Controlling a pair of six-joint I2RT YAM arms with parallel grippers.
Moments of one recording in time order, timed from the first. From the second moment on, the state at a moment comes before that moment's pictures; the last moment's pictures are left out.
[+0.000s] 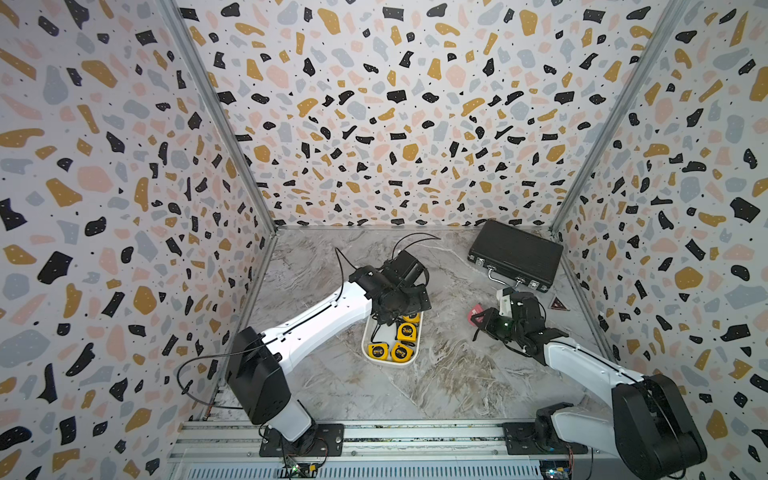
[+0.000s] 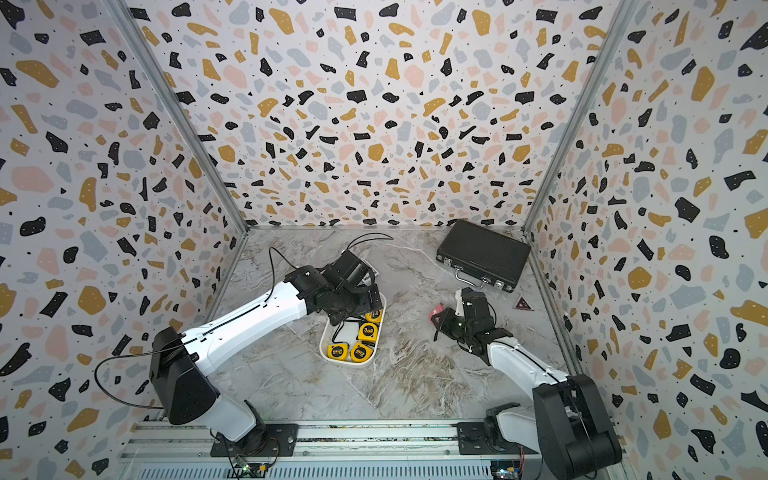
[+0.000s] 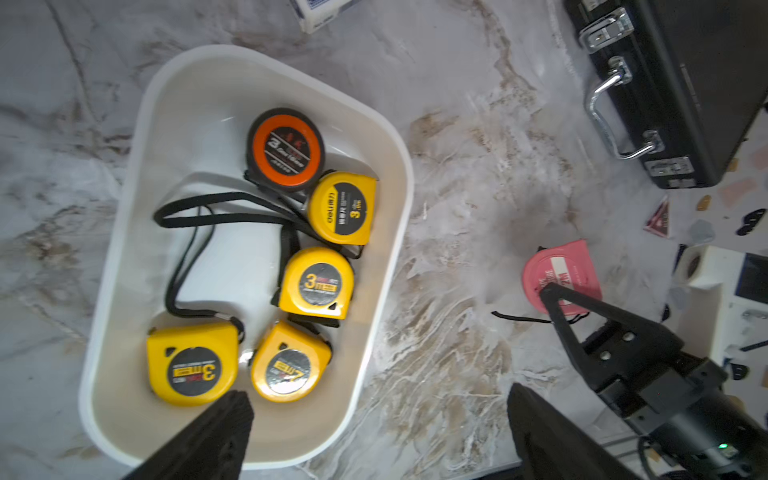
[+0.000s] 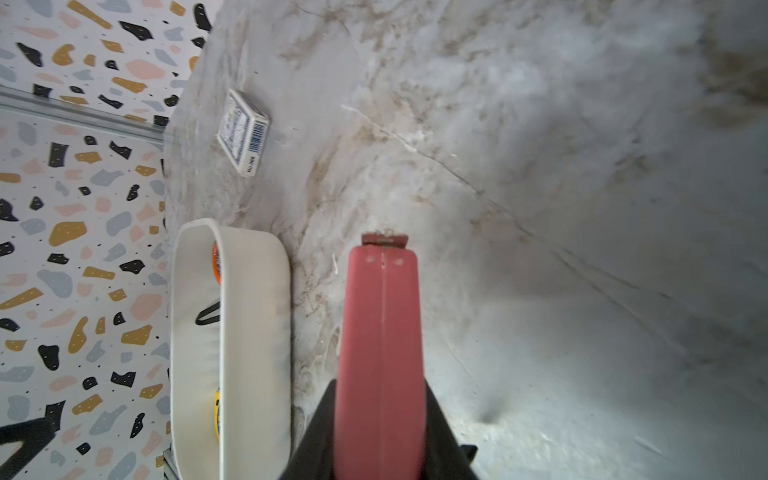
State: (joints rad) left arm -0.78 1.57 1.41 -0.96 -0.03 -0.93; right arm 0.27 1.24 0.49 -0.04 -0.38 0.77
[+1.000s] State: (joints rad) left arm -0.76 1.60 1.26 -0.93 -0.02 -0.81; right arm 0.20 1.33 0.58 -0.34 -0.47 0.69
